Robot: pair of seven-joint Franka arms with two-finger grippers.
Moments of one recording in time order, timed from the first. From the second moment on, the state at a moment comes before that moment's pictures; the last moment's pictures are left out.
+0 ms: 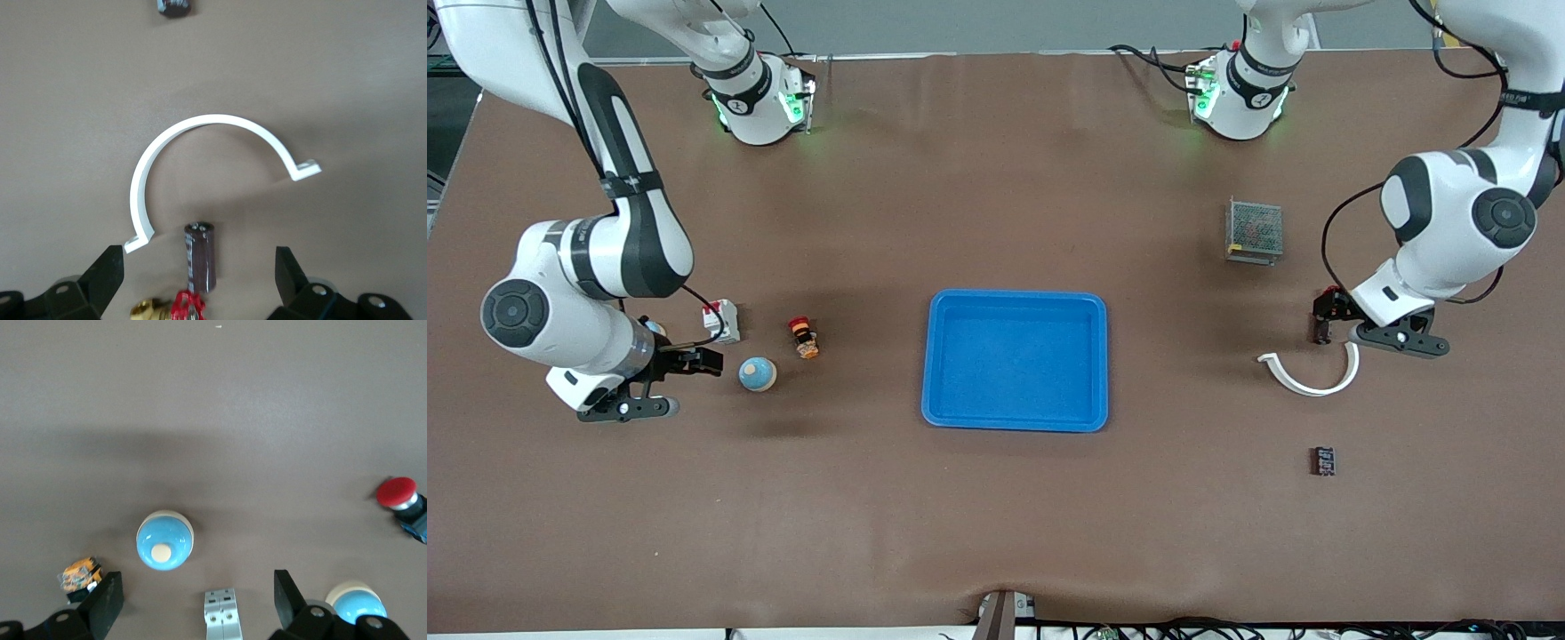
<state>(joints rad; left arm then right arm) 0.10 0.22 0.00 -2.25 0.05 2.53 0.33 0.05 0.41 0.00 -1.82 -0.02 2.18 -0.03</state>
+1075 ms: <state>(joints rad) 0.14 0.35 0.00 -2.27 0.05 2.63 0.29 0.09 0.48 0.00 -1.98 0.07 2.45 -0.03</state>
